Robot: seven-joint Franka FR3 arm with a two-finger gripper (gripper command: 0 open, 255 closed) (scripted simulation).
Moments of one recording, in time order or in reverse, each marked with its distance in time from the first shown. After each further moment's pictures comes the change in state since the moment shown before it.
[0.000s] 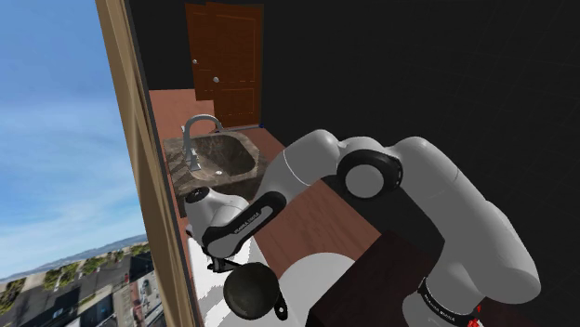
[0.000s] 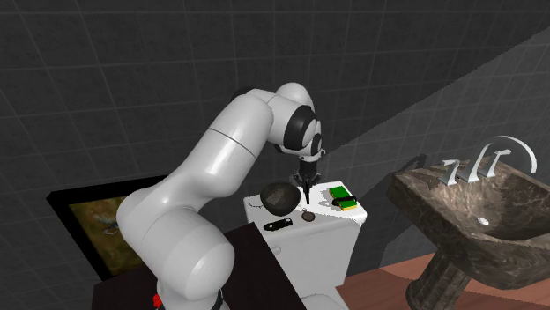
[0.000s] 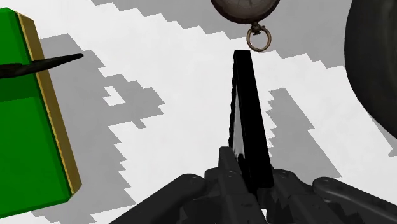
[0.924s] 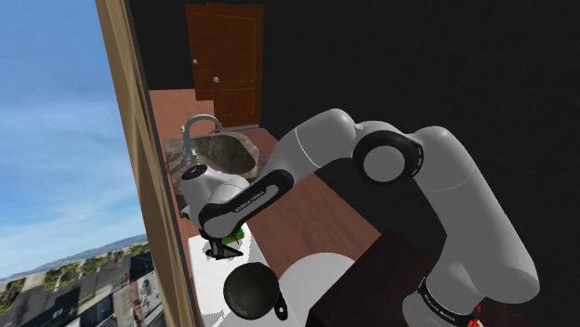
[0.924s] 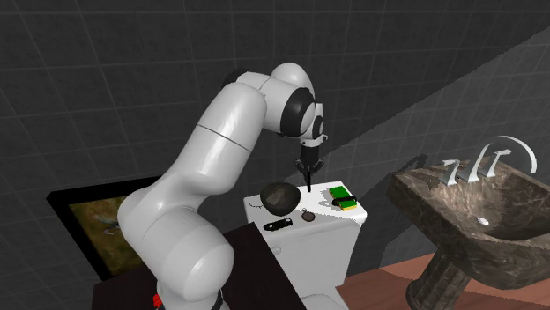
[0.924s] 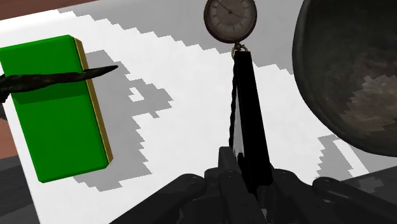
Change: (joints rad) arm -0.021 -0.147 0.025 -0.054 0.025 -0.093 -0.017
